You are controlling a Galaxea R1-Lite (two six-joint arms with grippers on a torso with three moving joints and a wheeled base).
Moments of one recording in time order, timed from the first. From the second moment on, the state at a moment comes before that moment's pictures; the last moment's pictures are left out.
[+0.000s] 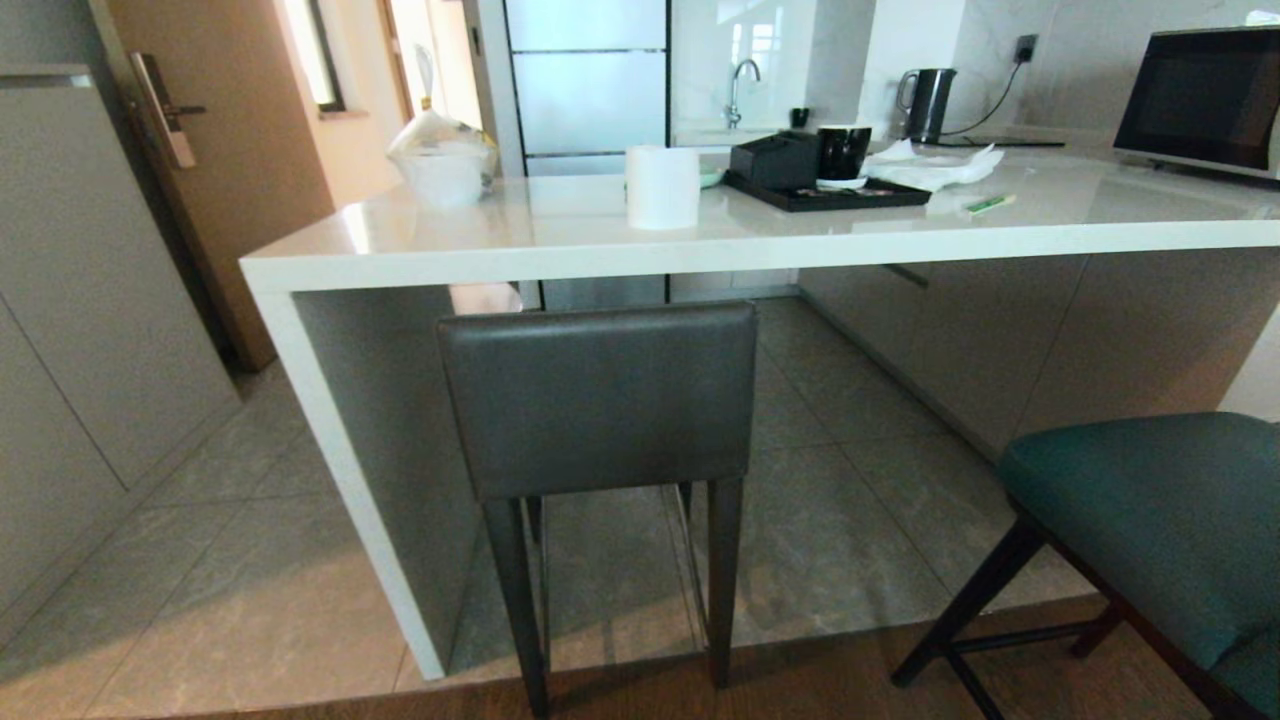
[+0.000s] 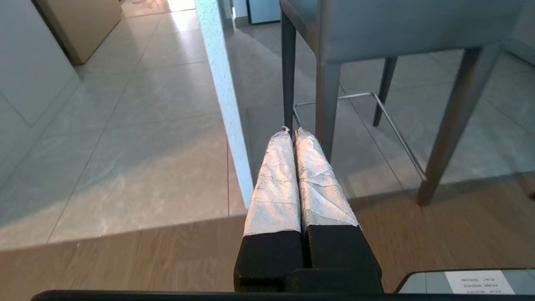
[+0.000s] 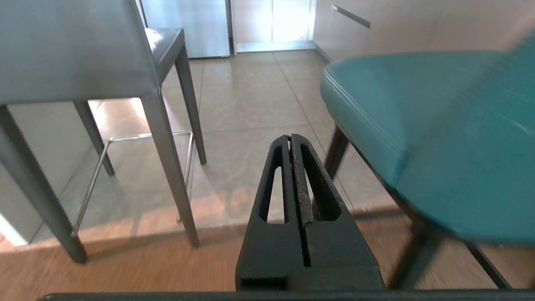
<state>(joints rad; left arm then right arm) 0.00 0.00 -0.03 0.10 -0.04 0.08 0.00 0.00 0.00 -0.06 -0.01 -0.04</state>
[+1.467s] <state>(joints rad) 0.00 0.00 -0.03 0.10 -0.04 0.09 0.00 0.00 0.00 -0.06 -0.02 0.02</state>
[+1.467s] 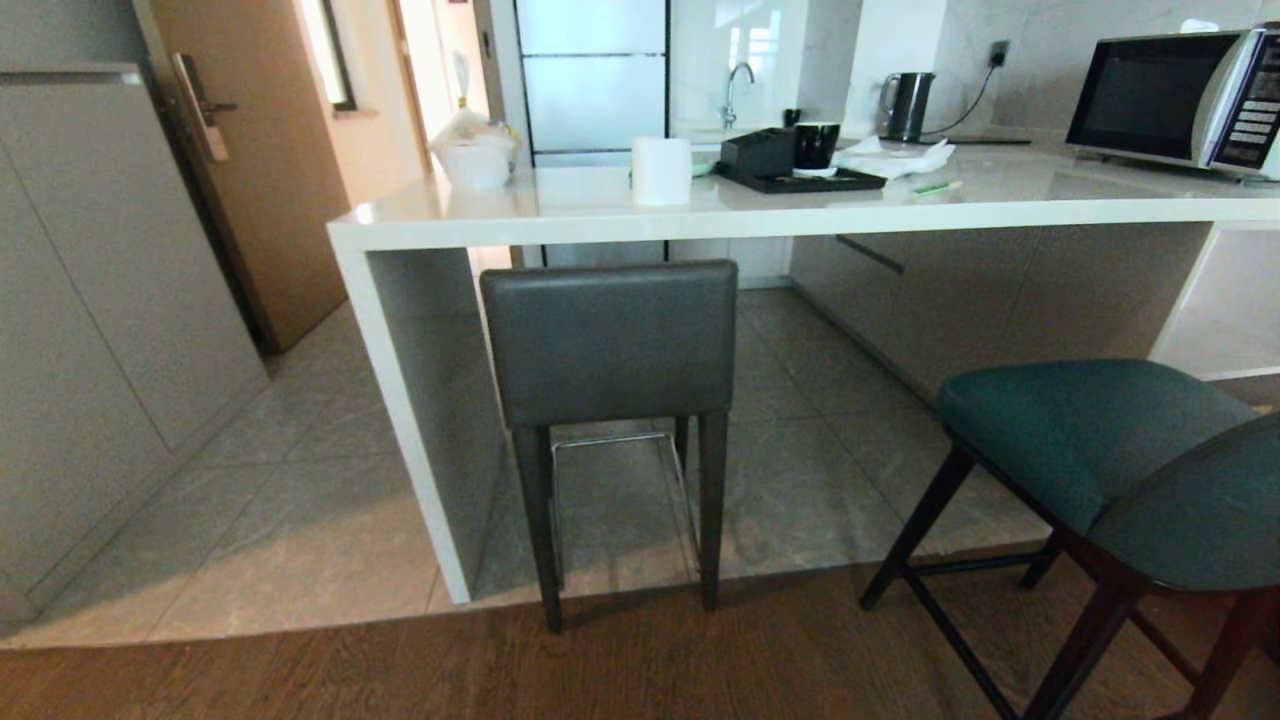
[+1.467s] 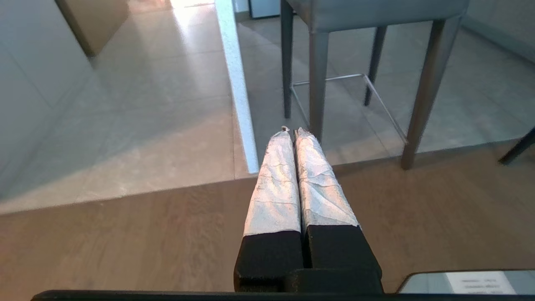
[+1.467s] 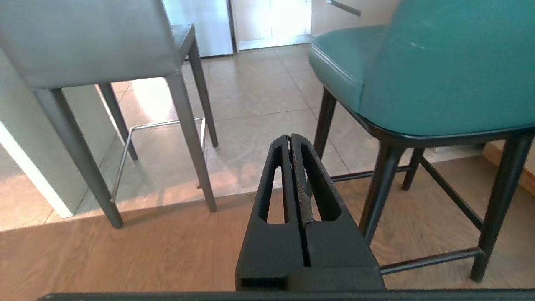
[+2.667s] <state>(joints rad) 0.00 0.00 -0.03 0.10 -0.04 0.09 0.00 0.00 0.00 -0.06 -0.02 0.02</state>
